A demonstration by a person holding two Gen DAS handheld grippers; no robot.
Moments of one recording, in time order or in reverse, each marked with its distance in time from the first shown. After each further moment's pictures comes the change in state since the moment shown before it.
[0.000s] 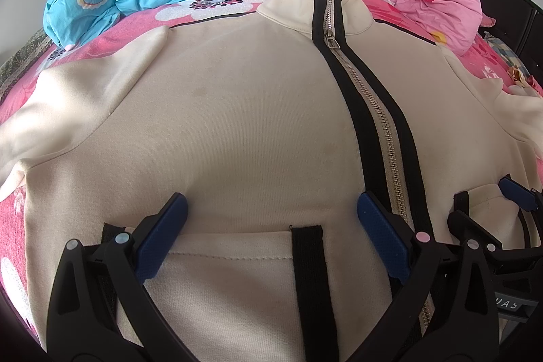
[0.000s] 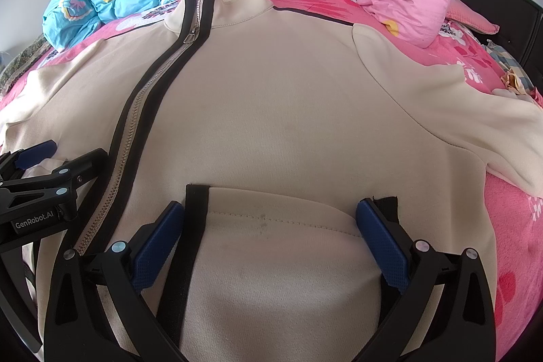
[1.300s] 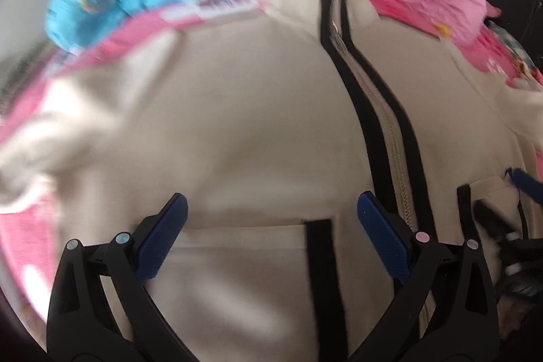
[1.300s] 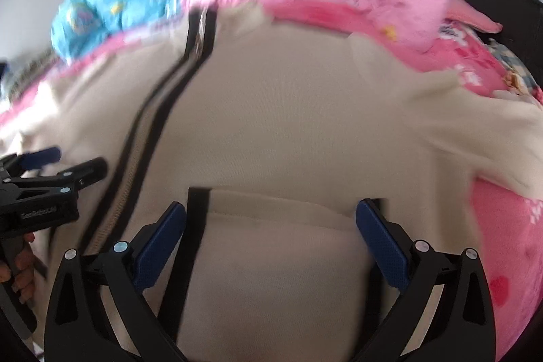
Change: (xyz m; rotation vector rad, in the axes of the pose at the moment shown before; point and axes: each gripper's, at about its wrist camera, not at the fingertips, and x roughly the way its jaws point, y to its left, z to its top) left arm -0.028 0.006 0.013 0.021 0.017 0.057; right arm -0.034 -0.022 0.005 0.041 -0.069 0.050
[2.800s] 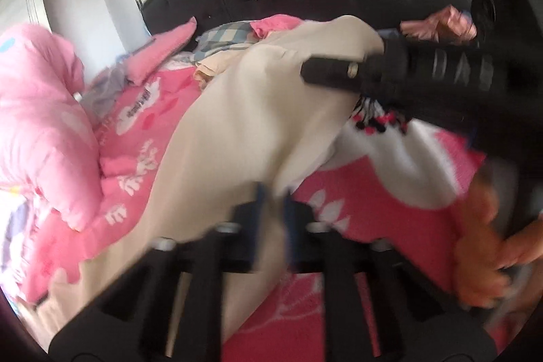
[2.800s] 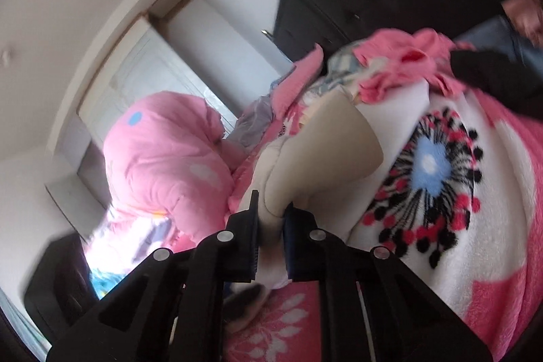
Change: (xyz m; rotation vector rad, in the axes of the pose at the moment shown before) left arm -0.028 -0.502 -0.007 0.928 -0.350 -0.582; right arm -0.061 -0.393 -0.067 0.744 -0.720 0.085
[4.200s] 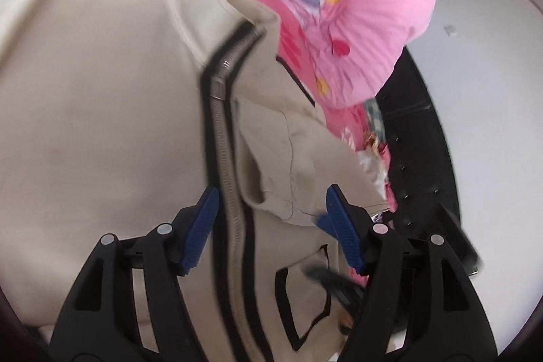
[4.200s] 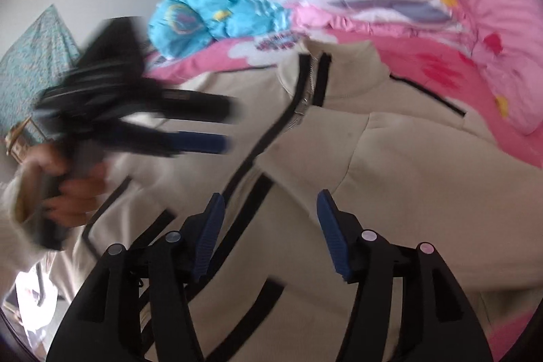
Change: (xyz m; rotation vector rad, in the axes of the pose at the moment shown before) left arm -0.252 0.338 -0.337 -1.362 0.007 -0.260; right arm 0.076 0.394 -0.266 -0.789 0.896 0.412
